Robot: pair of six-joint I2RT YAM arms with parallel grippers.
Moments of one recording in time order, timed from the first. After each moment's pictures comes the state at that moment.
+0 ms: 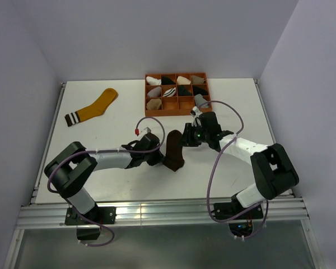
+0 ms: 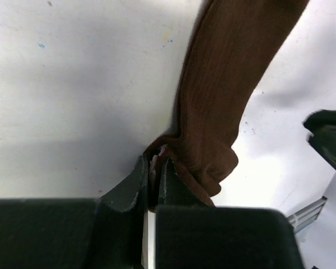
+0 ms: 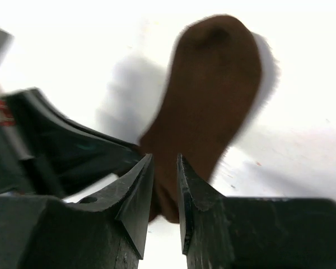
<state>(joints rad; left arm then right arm) -0.84 1.65 0.76 0.04 -0.08 -1.19 0.42 1.47 0.74 0.01 -0.43 0.48</state>
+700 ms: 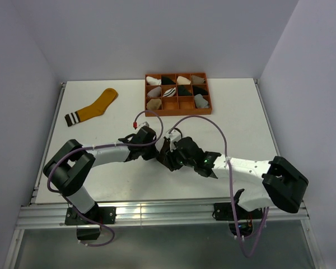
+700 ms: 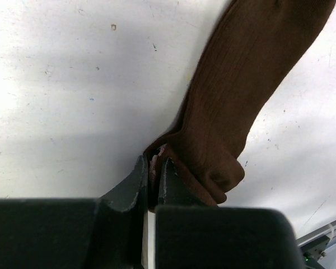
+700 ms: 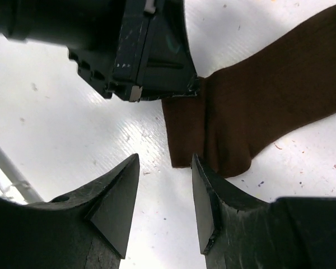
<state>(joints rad) -0.75 1.65 0.83 -0.08 -0.07 -1.02 0.90 1.31 0.62 0.07 -0.01 0.26</state>
